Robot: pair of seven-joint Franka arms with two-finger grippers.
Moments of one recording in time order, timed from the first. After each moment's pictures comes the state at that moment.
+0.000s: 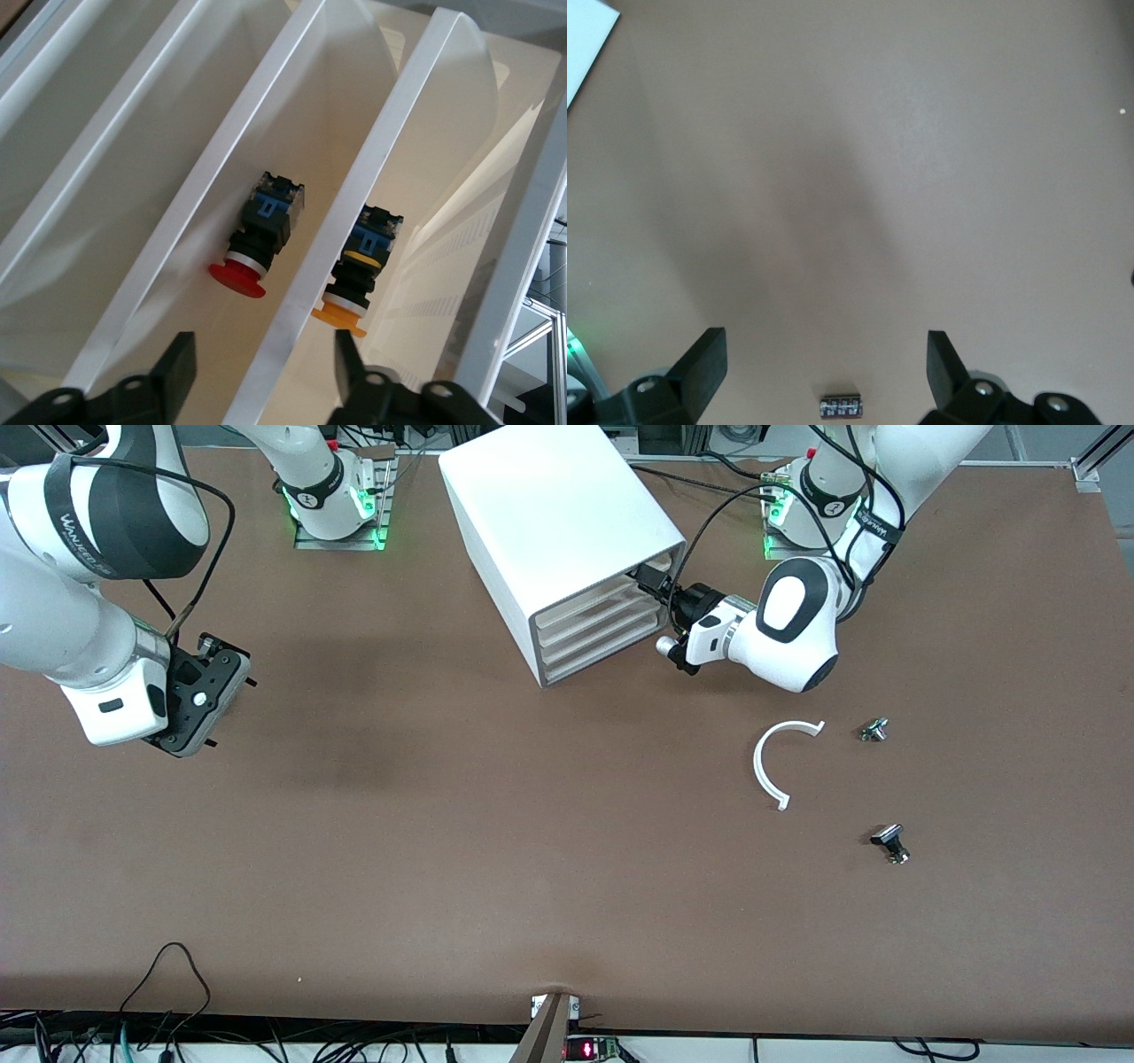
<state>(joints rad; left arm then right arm) 0.19 0.34 -0.64 -2.22 -1.03 1.77 0.44 0.14 0.21 0.01 -1.58 0.00 1.72 -1.01</state>
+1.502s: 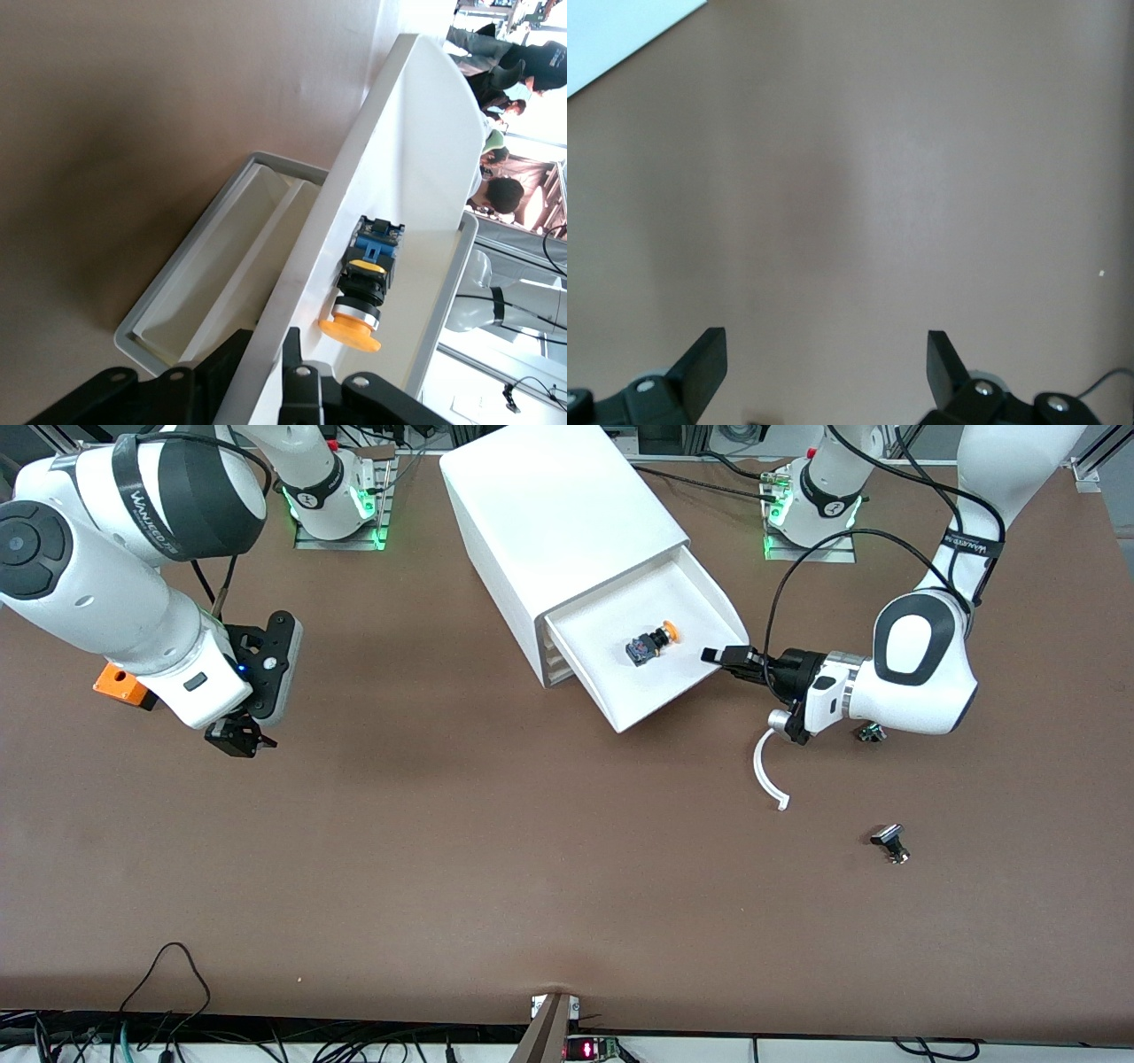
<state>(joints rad) 0.26 0.33 -0.42 -2.05 -0.92 1.78 0.45 0.24 0.22 0.01 -1.55 0.03 1.76 -1.29</state>
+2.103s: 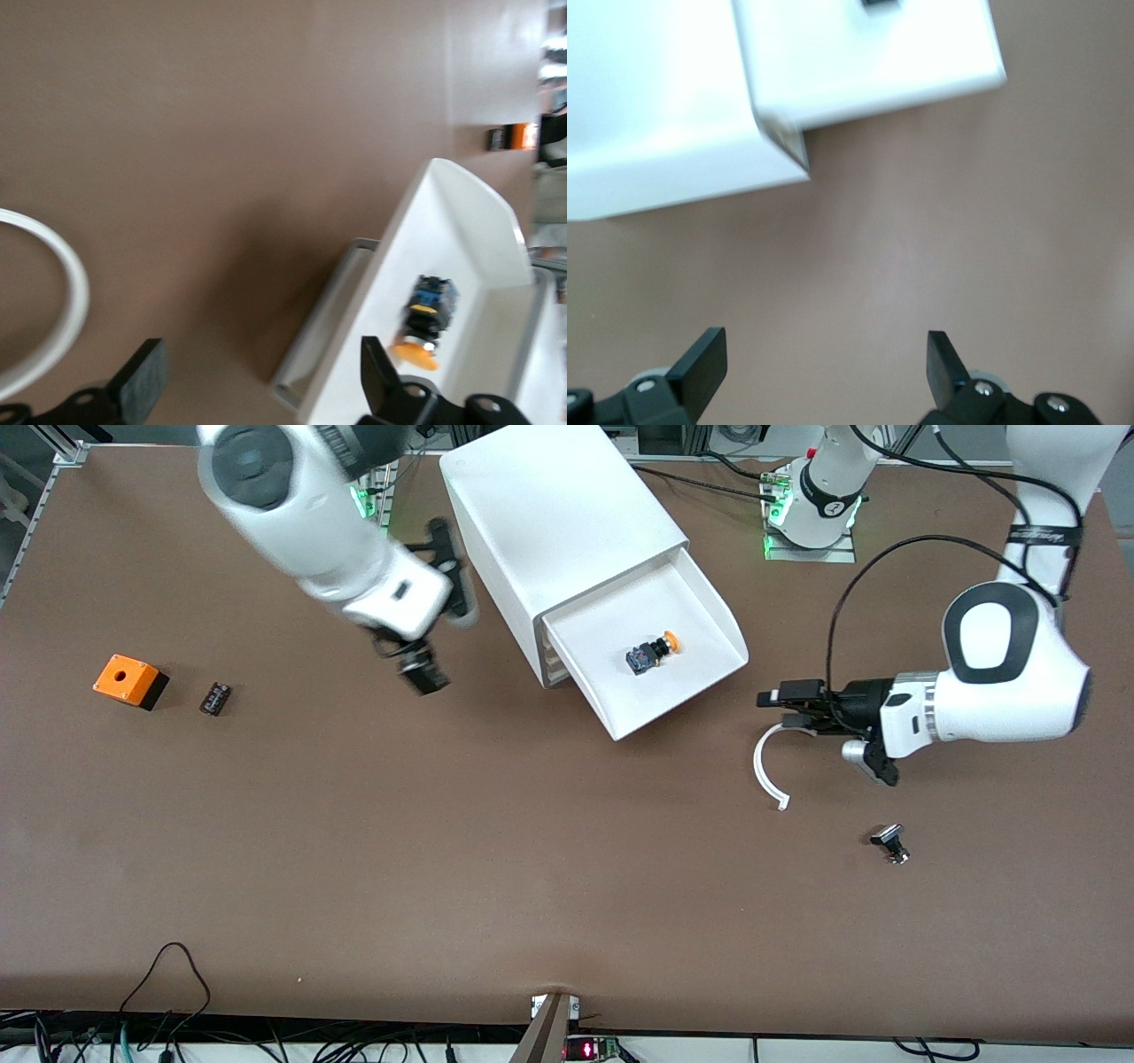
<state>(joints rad) 0.30 0.30 -0.39 -1.81 -0.56 1.86 0.44 0.46 0.26 0.20 -1.47 0.10 1.76 -1.29</state>
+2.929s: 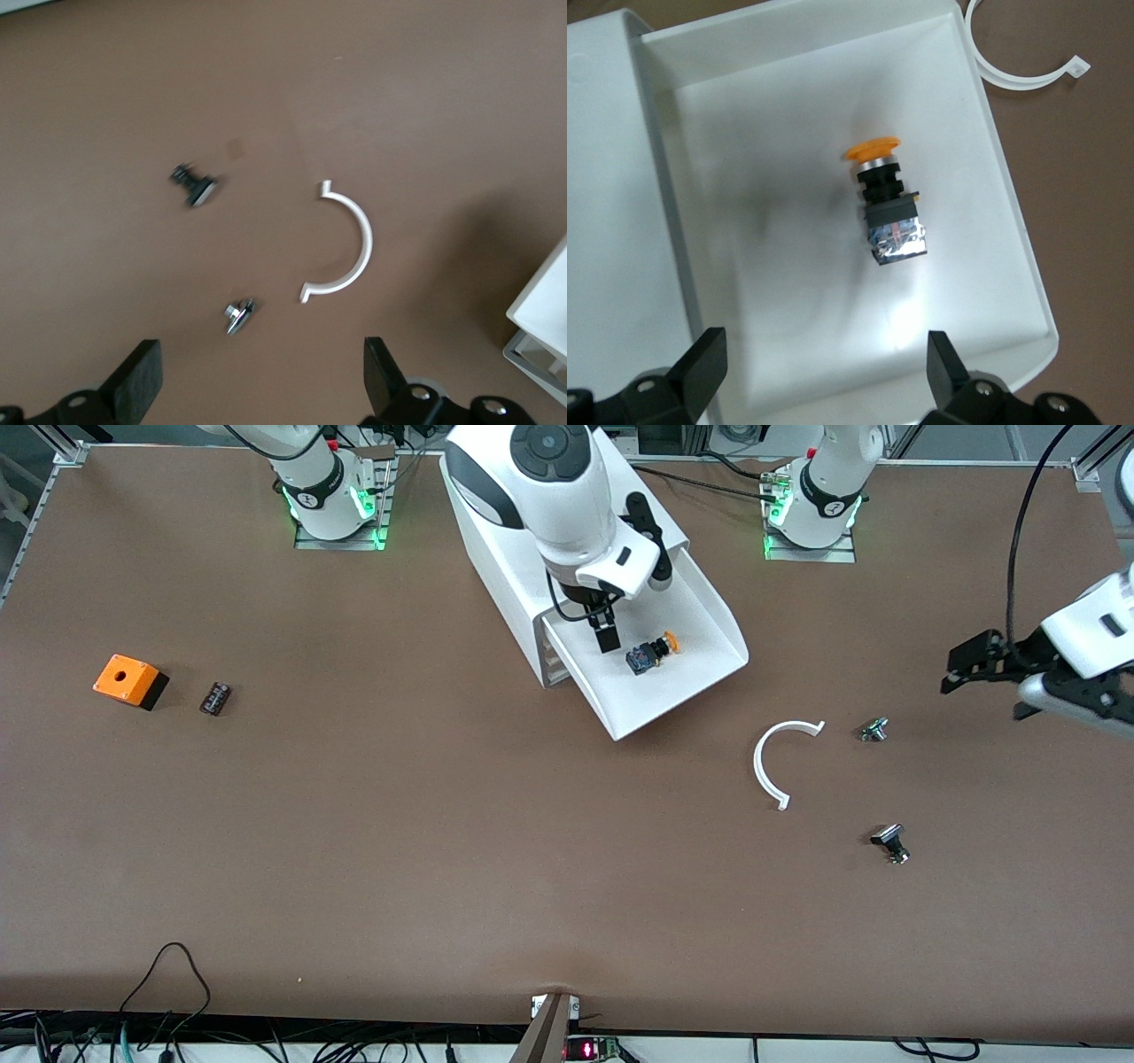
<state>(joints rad) 0.16 0.05 -0.14 -1.64 -0.05 1.72 0.29 0.73 0.56 0.19 -1.22 0.08 1.86 -0.97</state>
